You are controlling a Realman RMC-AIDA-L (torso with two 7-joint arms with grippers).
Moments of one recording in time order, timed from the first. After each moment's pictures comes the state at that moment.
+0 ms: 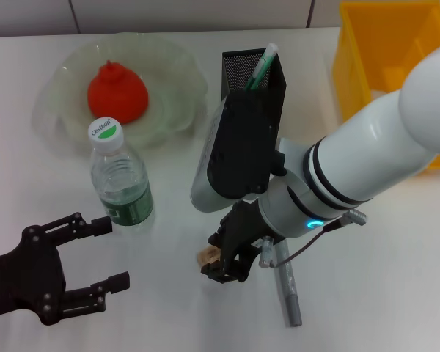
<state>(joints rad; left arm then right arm) -0.12 -2.02 0.96 0.69 1.66 1.78 -1.01 0.64 2.09 -2.01 -1.33 -2.34 -1.22 2.55</state>
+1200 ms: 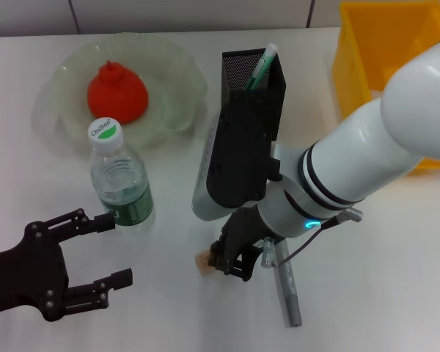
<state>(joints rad) -0.13 -2.02 0.96 0.70 1.66 1.78 -1.01 0.68 2.09 -2.03 -1.24 -2.33 -1.18 2.47</state>
